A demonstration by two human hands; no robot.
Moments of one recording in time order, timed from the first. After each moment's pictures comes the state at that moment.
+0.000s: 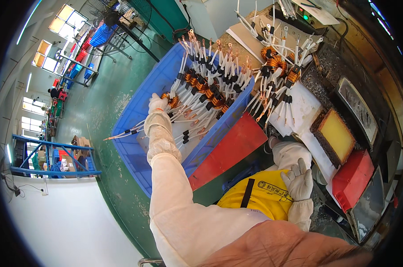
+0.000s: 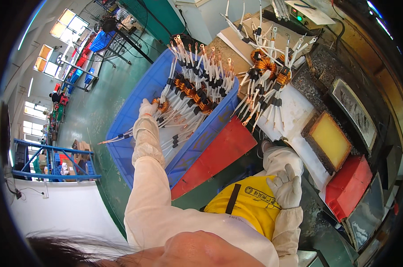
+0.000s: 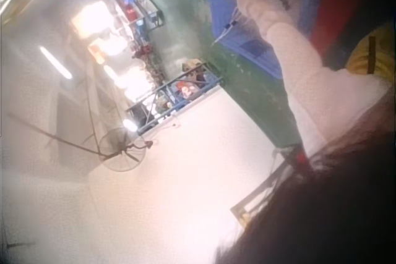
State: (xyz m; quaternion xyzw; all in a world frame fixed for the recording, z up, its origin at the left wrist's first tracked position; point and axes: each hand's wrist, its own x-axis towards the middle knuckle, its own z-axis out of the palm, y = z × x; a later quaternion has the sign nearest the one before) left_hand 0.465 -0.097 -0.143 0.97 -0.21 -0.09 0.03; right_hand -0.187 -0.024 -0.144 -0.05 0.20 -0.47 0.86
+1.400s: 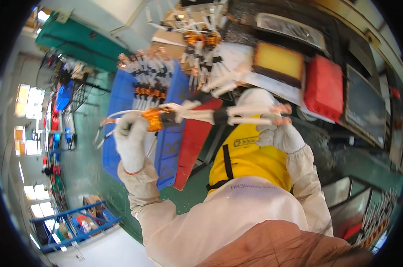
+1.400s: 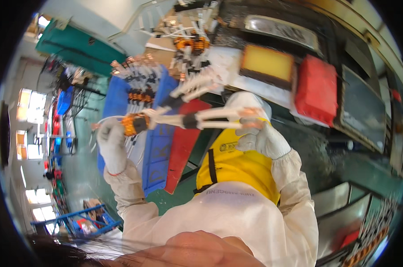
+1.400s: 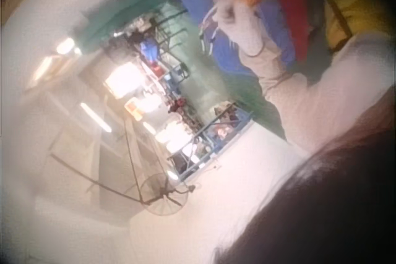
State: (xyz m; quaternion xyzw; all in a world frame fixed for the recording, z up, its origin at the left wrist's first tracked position) left_hand 0.134 0.027 0.088 0.57 -0.53 -0.28 0.56; right_hand -0.242 0.040 -0.094 -0.17 0.18 -0.43 0.87
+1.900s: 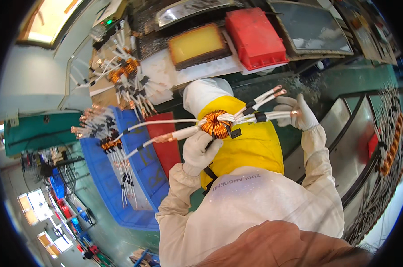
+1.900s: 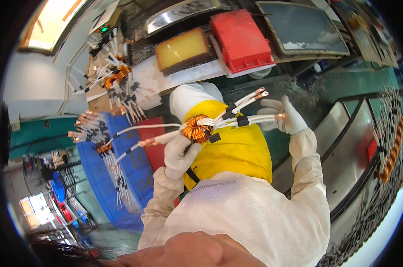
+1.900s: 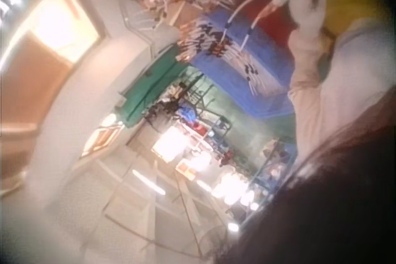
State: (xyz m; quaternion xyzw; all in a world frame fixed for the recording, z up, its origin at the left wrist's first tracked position) left_hand -0.038 0.032 -0.062 0.29 -0.86 -0.33 0.26; right_hand -0.388 0.178 -0.130 -0.11 0.40 -0.60 0.69
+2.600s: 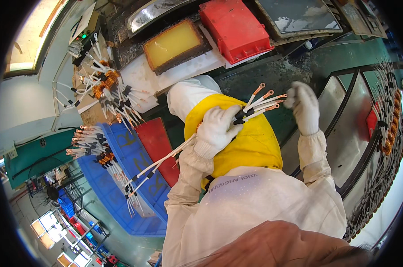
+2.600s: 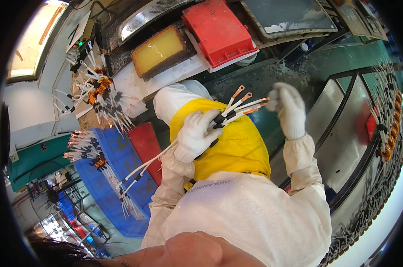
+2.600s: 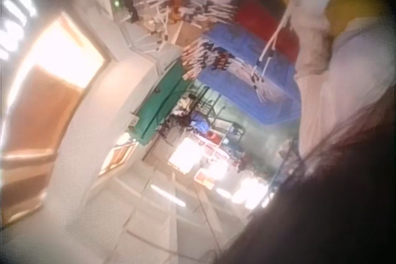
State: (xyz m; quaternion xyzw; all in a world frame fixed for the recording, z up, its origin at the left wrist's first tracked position) left_hand -0.125 0.017 -0.082 0.21 -0.92 -0.31 0.13; right_hand -0.362 0.189 -0.095 -0.09 0.56 -0.73 0.37
